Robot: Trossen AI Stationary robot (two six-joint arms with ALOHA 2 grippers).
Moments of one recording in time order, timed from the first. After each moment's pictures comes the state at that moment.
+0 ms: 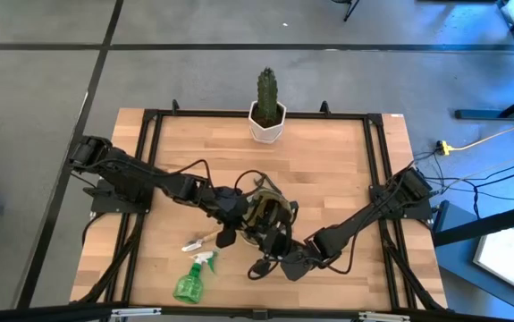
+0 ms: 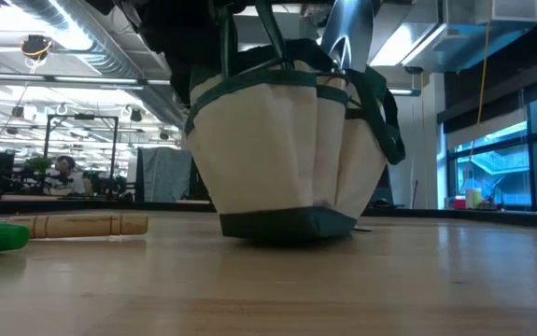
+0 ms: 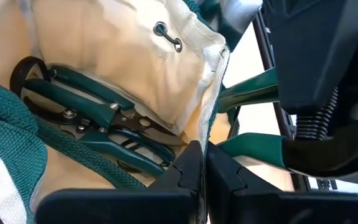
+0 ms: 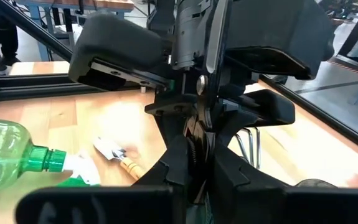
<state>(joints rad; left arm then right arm) -0.23 1.52 0.96 -0.11 0.14 -0.41 0.58 1.93 1.30 0.16 0.99 0.28</state>
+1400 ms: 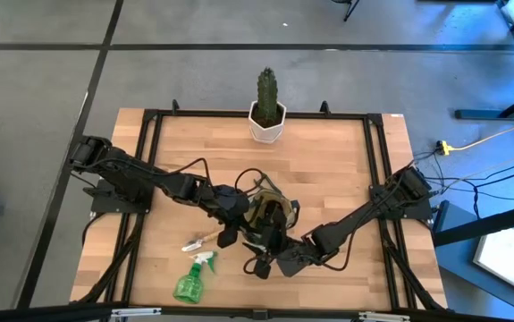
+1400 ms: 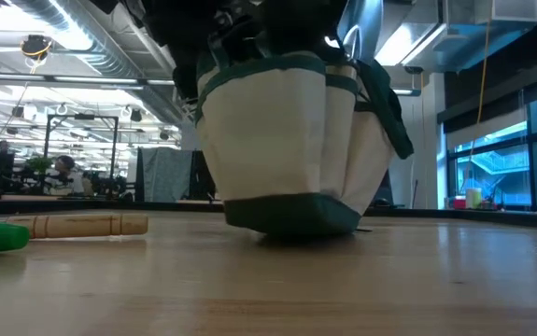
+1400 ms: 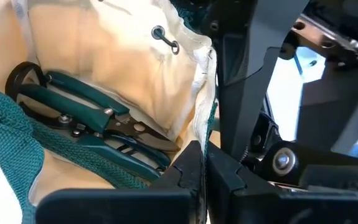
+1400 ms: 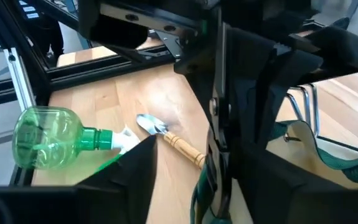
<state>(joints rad) -0.22 1.52 0.96 -0.07 0.15 -0.46 0.57 1.93 1.30 0.09 0.77 0.52</state>
